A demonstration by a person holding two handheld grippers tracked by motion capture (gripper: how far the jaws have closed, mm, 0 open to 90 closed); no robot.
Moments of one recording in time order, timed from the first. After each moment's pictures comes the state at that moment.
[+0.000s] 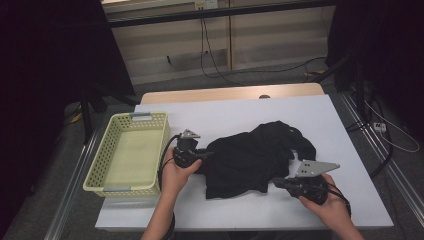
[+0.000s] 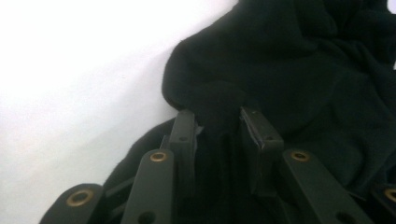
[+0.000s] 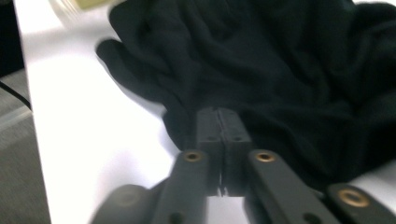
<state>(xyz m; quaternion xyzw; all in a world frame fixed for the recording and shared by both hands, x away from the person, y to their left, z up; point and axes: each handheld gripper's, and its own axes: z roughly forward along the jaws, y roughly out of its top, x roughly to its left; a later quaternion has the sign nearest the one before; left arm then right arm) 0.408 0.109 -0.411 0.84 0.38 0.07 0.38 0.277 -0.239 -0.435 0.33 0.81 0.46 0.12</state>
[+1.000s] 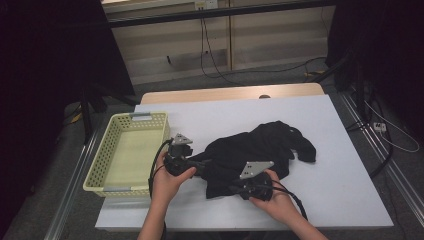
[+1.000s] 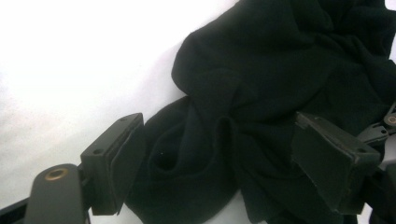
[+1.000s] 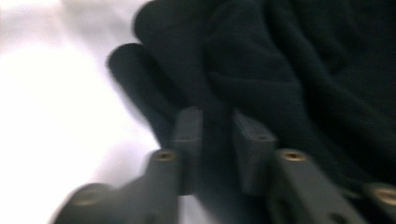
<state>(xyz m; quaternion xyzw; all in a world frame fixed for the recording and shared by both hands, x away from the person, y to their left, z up) 0.385 0.128 -0.401 0.83 0.38 0.09 0.39 0.312 -0.123 -0.461 0.29 0.86 0.41 0.10</state>
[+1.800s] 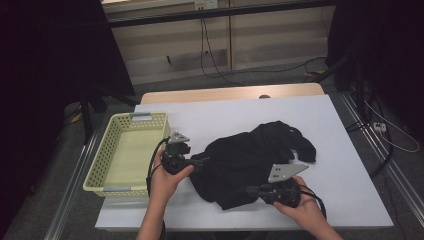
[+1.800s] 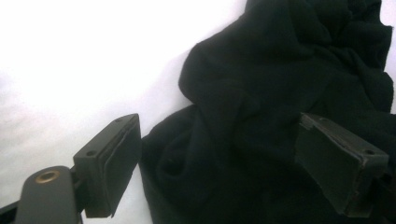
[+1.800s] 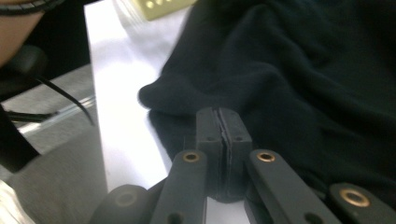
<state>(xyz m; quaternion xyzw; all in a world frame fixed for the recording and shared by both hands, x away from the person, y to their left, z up) 0.387 0.134 -0.396 0.82 0.39 0.09 0.40 0.279 -0.179 -0.435 0.28 0.83 0.48 0.05</state>
